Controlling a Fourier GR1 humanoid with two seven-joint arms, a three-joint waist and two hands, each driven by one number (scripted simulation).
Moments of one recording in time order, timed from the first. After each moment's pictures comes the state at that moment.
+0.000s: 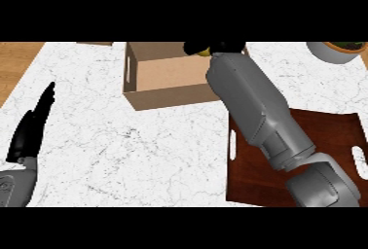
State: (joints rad) left arm -0.19 0.36 0.11 -1.33 -0.23 0.09 0.06; right arm -1.32 -0.01 -0.01 -0.37 0.84 -0.59 0.71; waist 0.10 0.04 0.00
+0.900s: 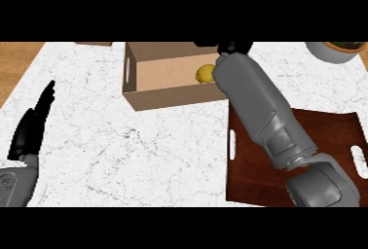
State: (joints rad) left arm -0.21 0.36 0.11 -1.31 -0.24 0.10 0.06; right arm -1.30 -0.01 -0.18 -0.34 0.70 -0.91 0.37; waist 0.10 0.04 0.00
